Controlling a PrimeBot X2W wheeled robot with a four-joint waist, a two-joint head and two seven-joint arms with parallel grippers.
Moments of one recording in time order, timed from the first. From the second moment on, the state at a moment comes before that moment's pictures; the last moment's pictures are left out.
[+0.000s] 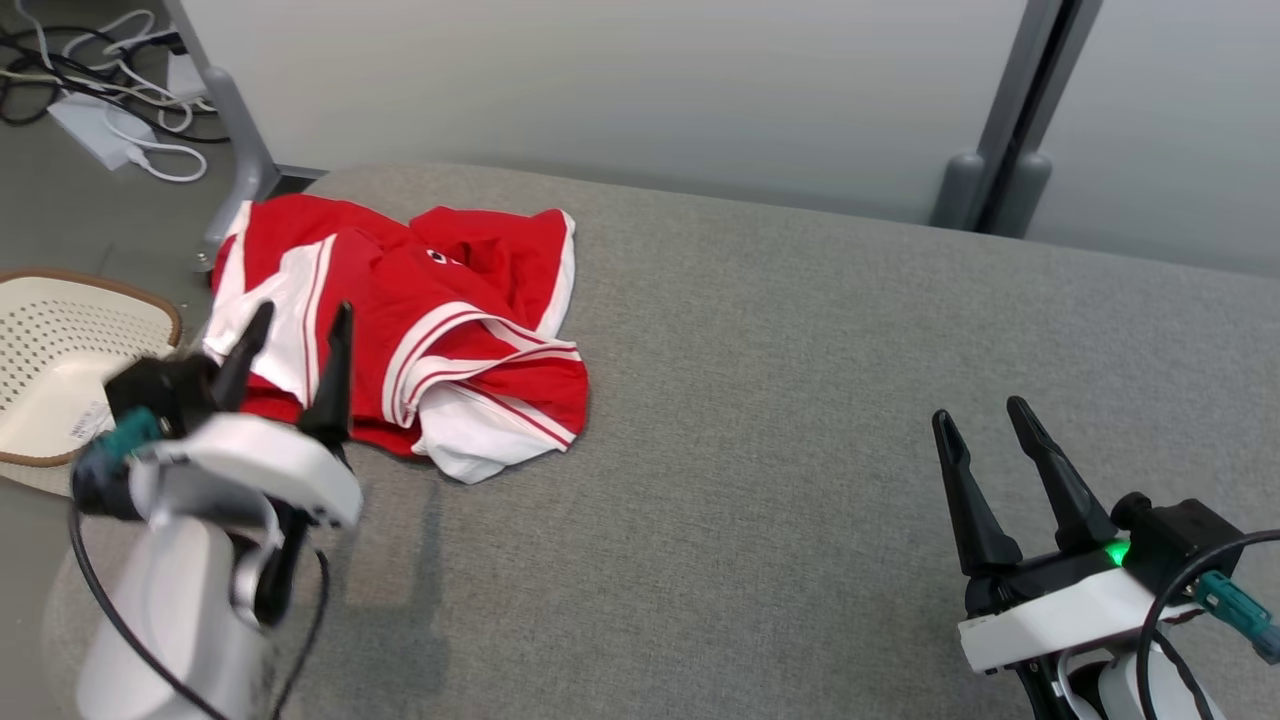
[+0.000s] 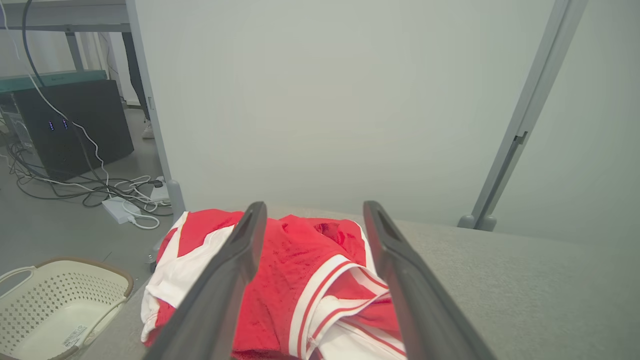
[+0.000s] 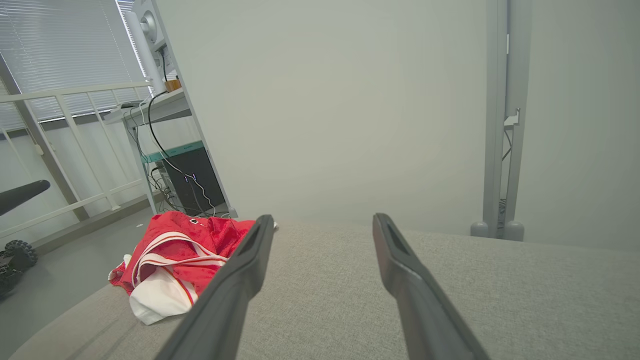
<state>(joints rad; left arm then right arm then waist) -0.38 0.13 -0.03 0.42 -0.30 -0.11 -0.10 -0.13 -0.13 0.21 0.14 0.37 0.13 -0.26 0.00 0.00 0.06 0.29</state>
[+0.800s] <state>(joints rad) -0.74 0.38 -0.11 0.86 -0.58 -0.13 0.69 -0.21 -0.14 0.26 0.14 0.38 0.13 -0.26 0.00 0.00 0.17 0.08</state>
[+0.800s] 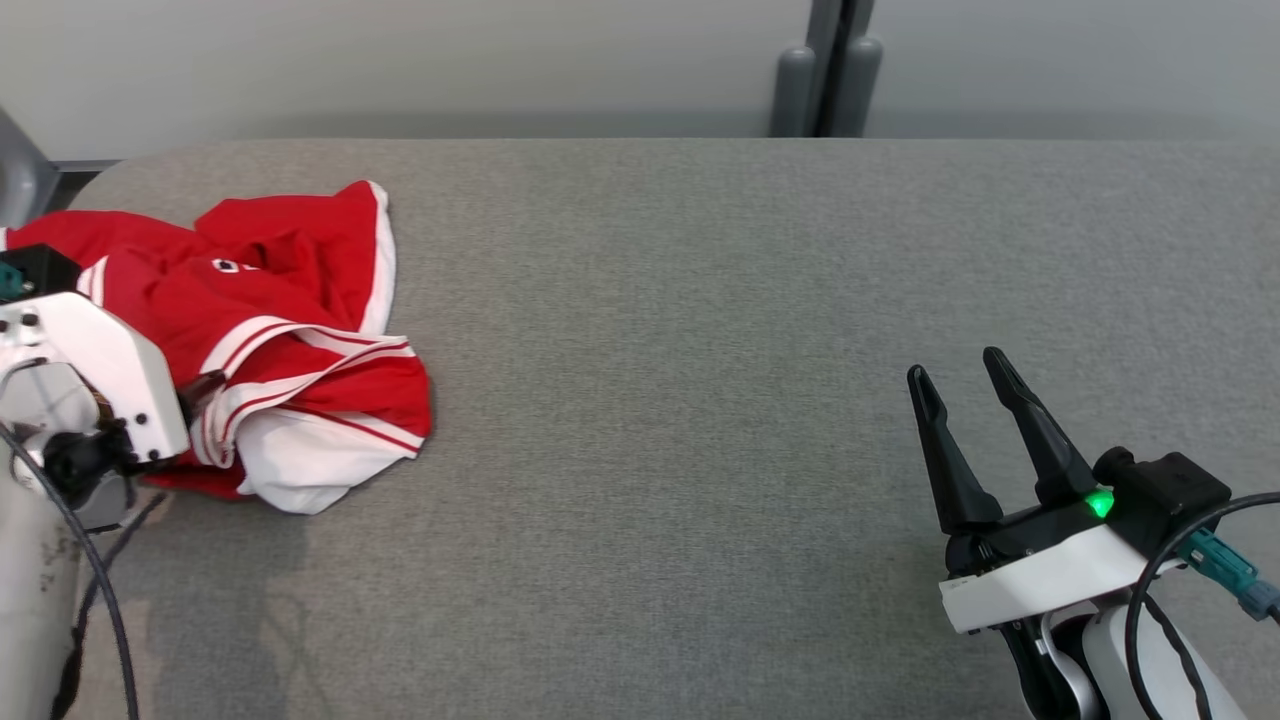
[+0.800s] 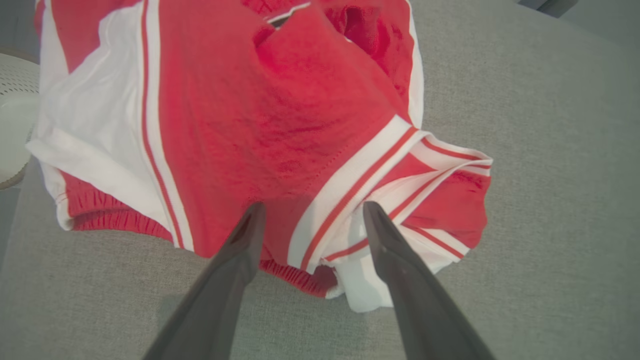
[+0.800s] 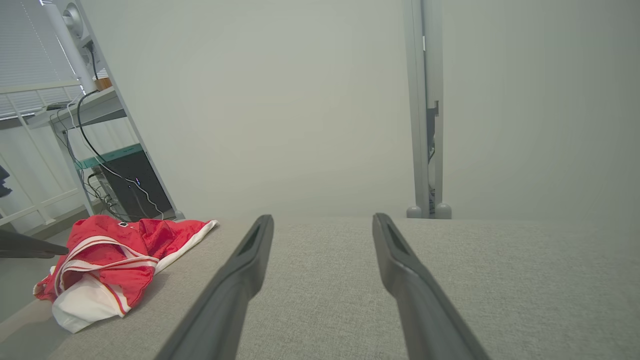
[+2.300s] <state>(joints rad) -0.76 0.44 -0.21 0.60 -0.88 -0.13 0.80 -0.19 -0.12 0.24 0.17 0.39 0.13 -0.26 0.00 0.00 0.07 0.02</state>
